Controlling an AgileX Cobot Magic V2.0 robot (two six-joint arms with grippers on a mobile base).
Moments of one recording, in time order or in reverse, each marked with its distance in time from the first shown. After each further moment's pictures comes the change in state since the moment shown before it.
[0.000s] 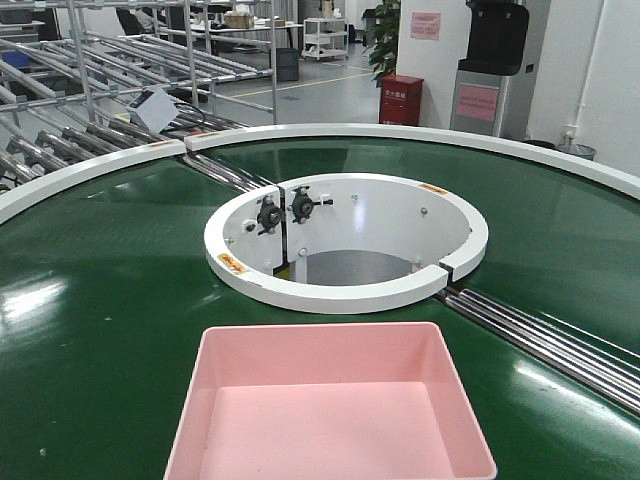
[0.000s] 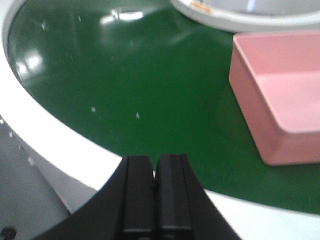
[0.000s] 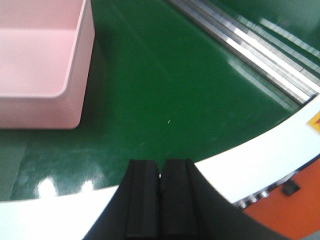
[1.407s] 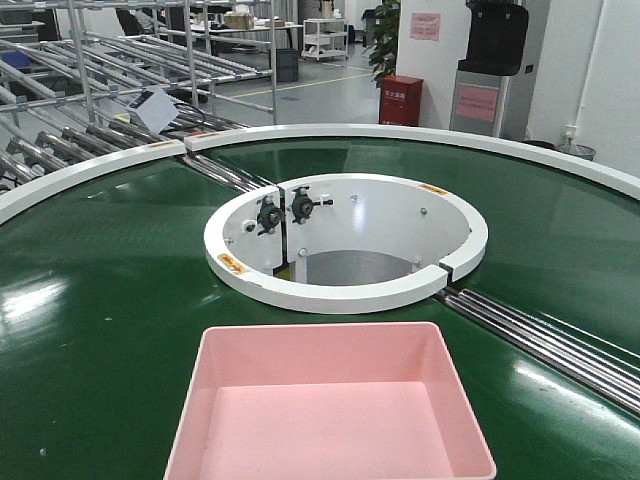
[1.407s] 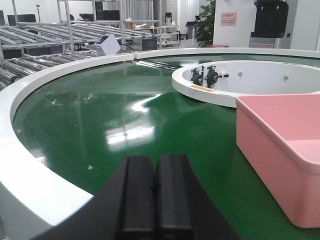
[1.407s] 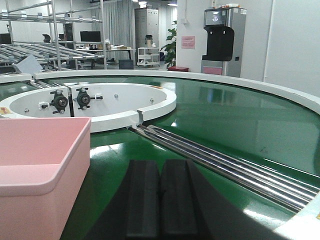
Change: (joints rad) left arm 0.000 -0.415 0.630 0.038 -0.693 -0.059; right arm -0.006 -0.648 0.732 -0.111 -0.865 0.152
